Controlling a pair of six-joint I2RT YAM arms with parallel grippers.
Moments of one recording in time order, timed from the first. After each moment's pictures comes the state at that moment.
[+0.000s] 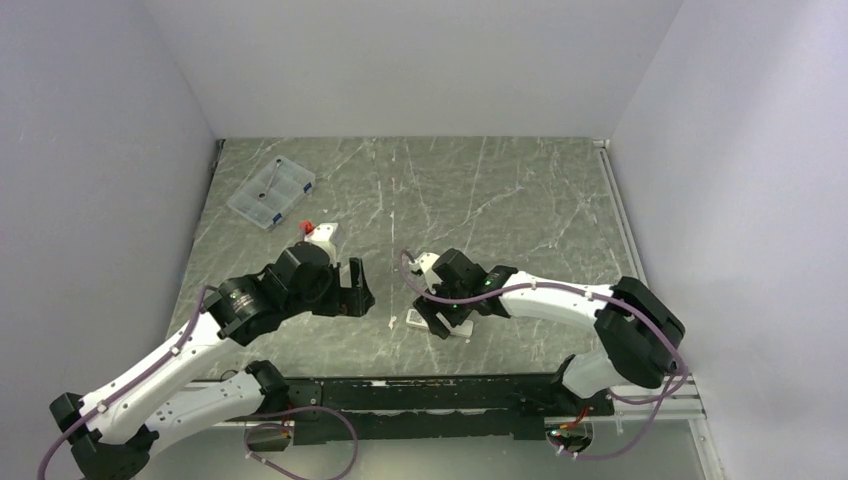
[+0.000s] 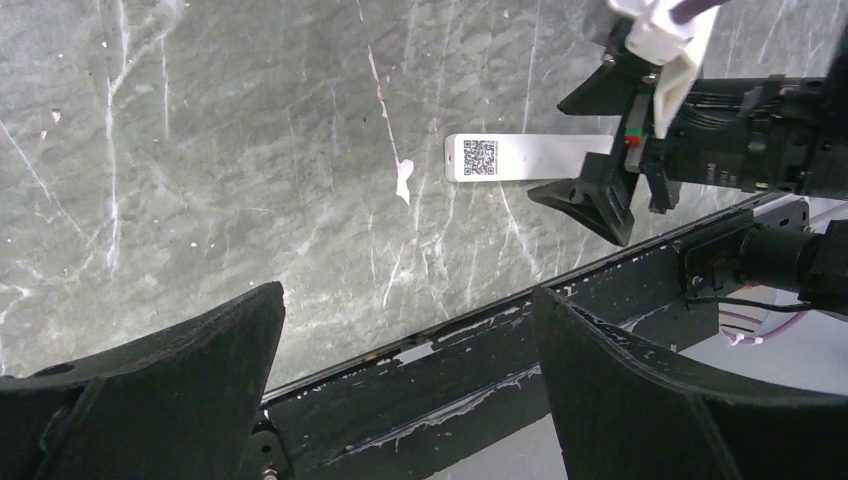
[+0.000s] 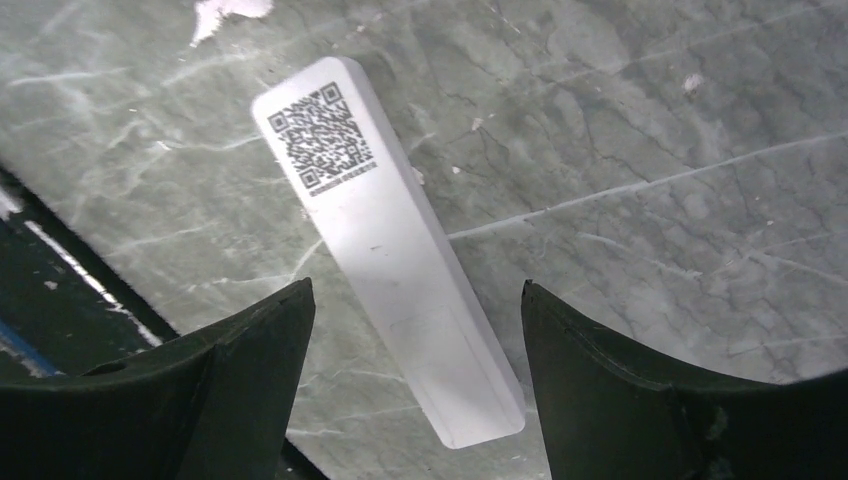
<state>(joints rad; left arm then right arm) -0.82 0.82 0.91 -0.85 -0.13 -0.68 0.91 1.44 0.77 -0.34 -0.12 0.08</state>
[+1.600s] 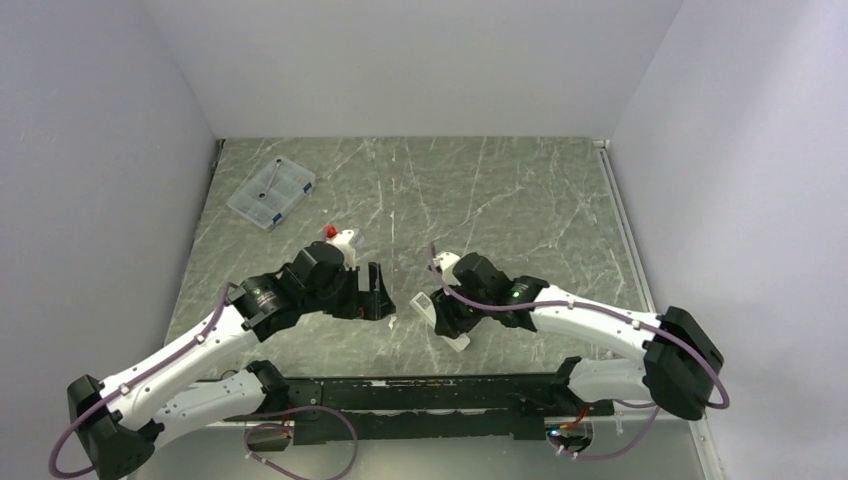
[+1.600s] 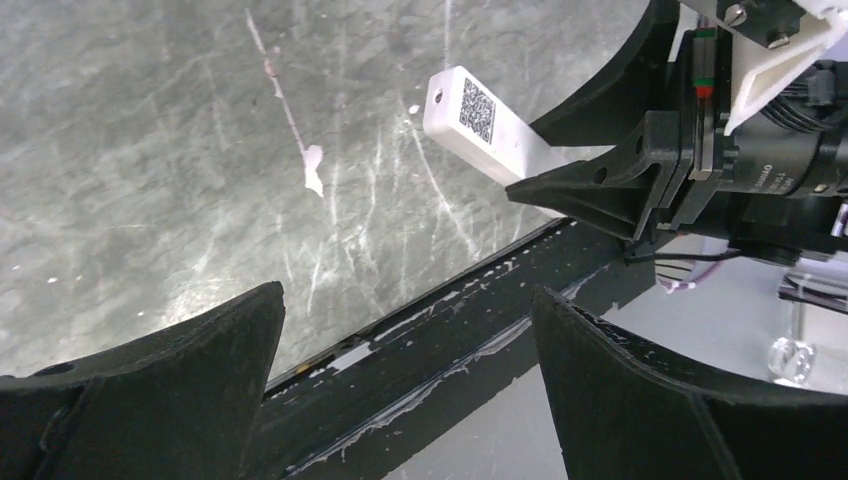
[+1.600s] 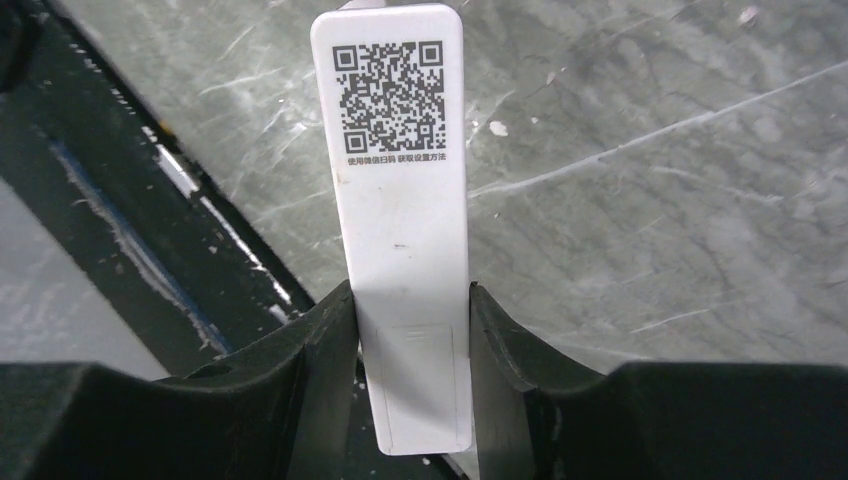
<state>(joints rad) -0.82 0.89 0.82 -0.69 0.05 -0.70 0.92 1.24 0.70 -0.36 -0.15 0.26</state>
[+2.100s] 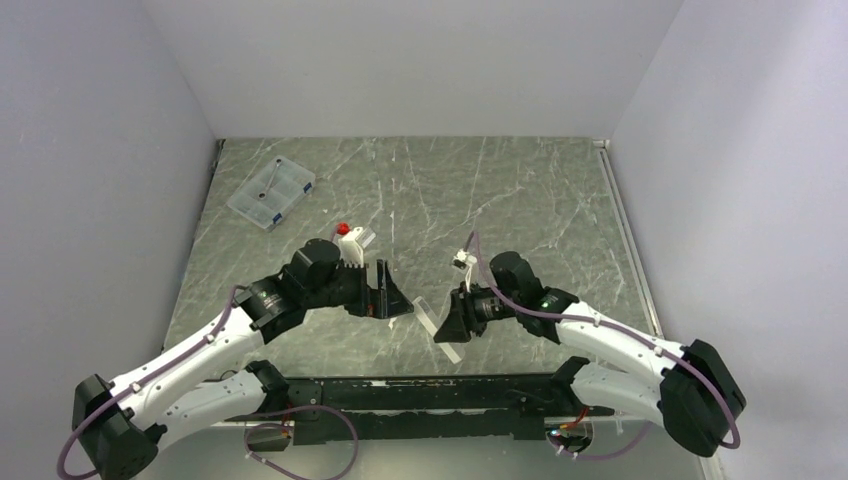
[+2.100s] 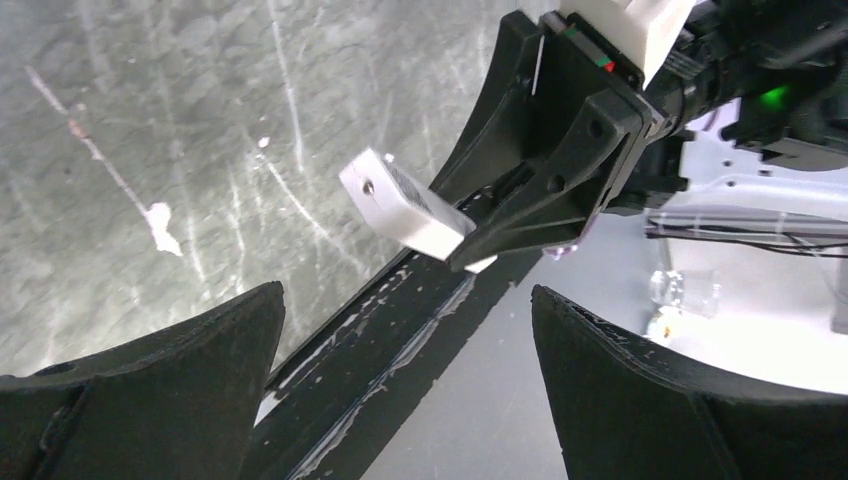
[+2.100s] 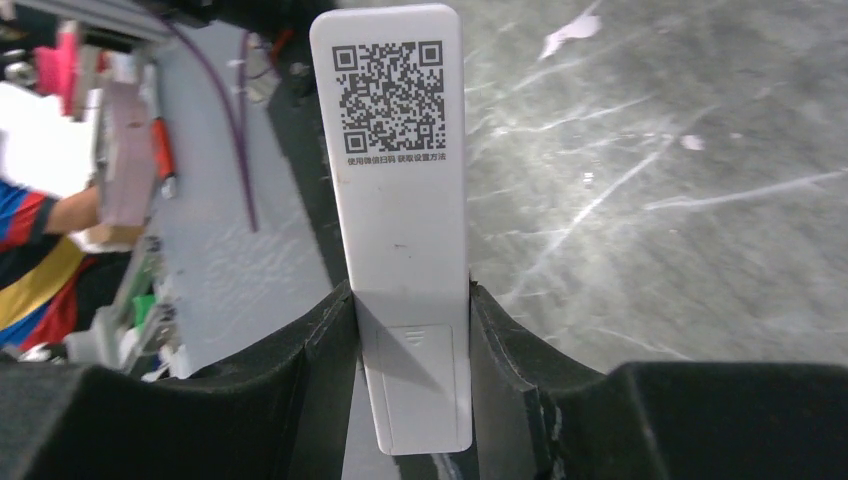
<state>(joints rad) -0.78 0.89 0.73 -0.39 0.31 -0.72 0.73 1.04 0.49 -0.12 -0.66 0.41</state>
